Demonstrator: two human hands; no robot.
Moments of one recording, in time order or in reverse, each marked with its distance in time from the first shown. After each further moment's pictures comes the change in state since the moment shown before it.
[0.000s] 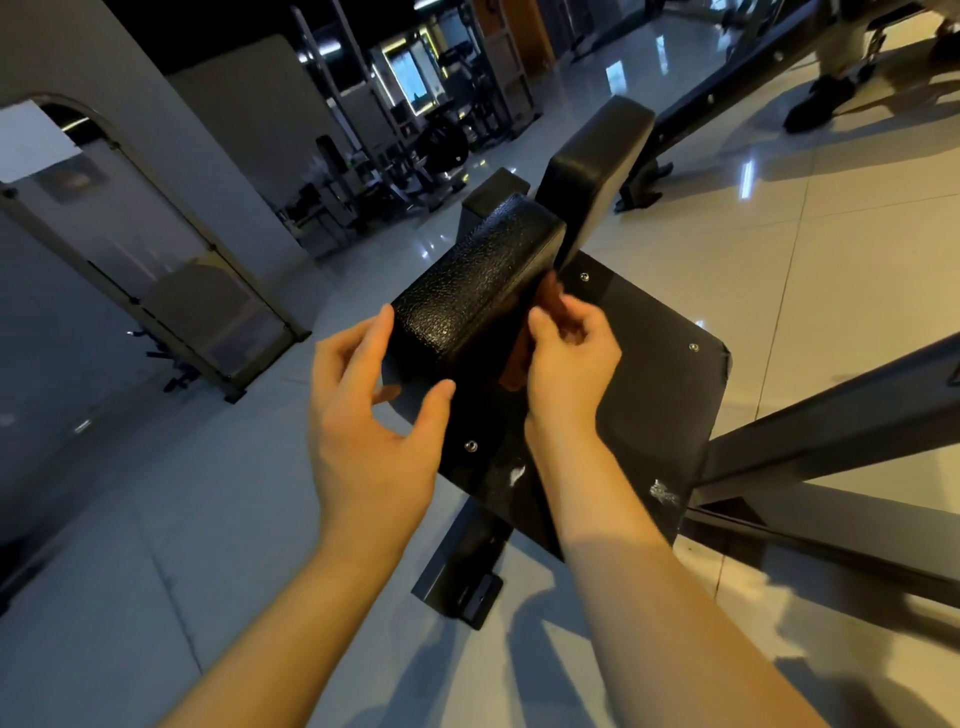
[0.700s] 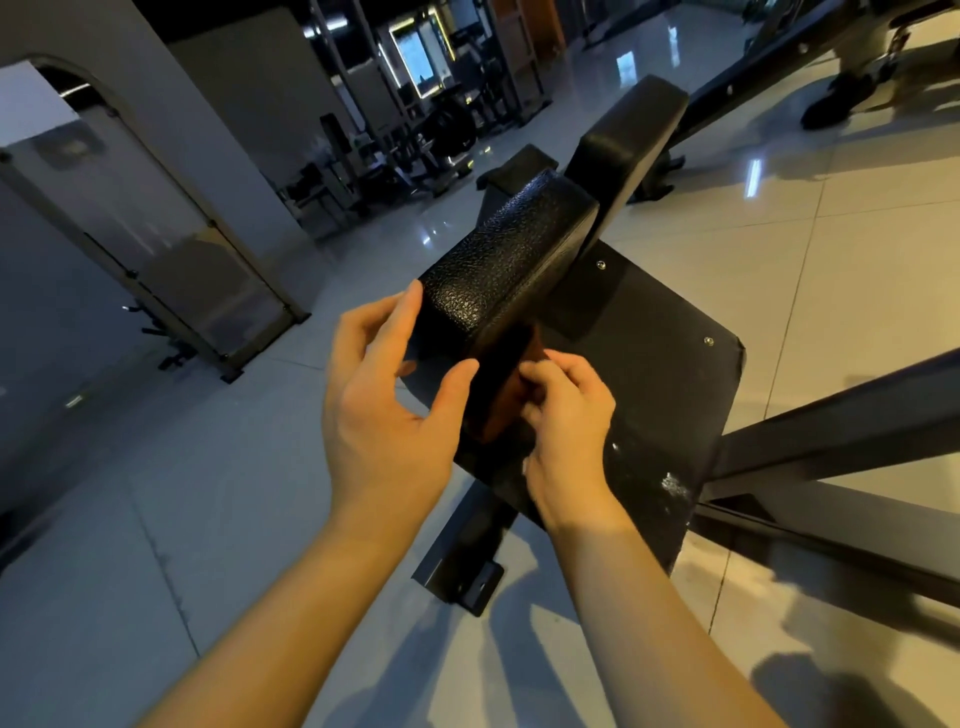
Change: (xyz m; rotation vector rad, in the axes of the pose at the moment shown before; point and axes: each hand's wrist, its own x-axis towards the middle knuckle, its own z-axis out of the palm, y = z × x) left_hand 0.002 -0.013 -0.003 0.022 -0.005 0.069; right_hand -0.039 0.032 -0.015 0.135 -0.076 0.307
